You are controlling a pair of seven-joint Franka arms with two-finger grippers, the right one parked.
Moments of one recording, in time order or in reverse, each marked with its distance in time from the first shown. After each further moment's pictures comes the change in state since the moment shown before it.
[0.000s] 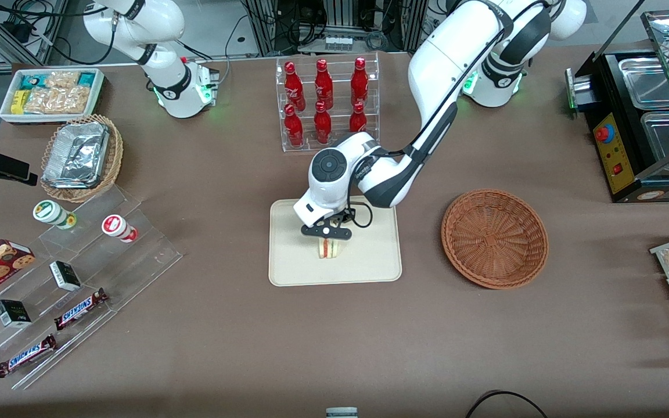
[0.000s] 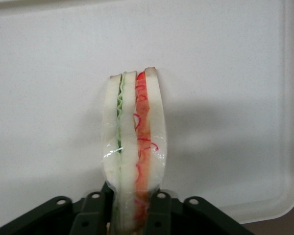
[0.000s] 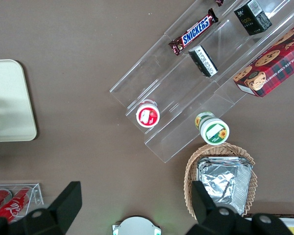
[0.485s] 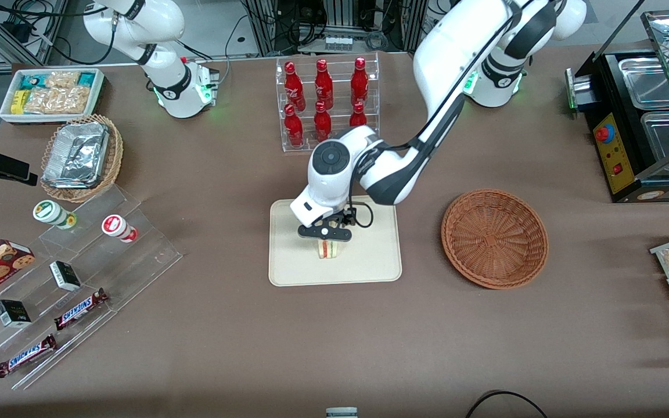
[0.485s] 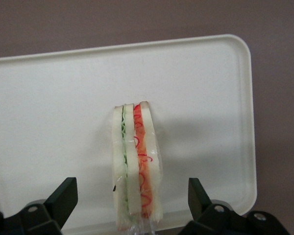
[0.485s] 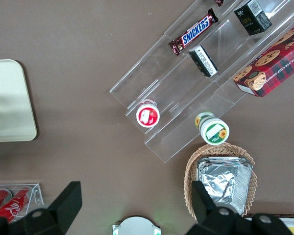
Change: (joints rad) arm 0.018 -0.089 0.007 0.051 -0.004 -0.061 -0.015
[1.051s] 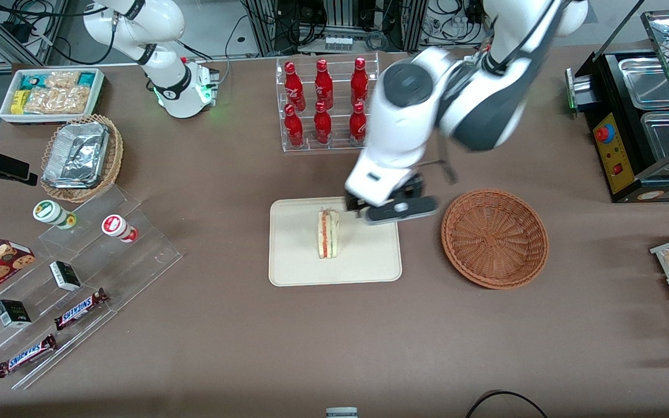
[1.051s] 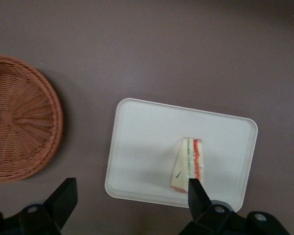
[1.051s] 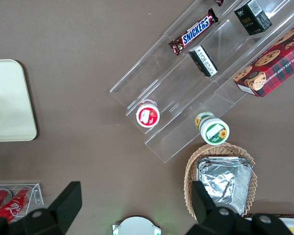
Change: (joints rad) arm 0.186 -0.370 0.011 0.008 -0.005 -0.379 -0.099
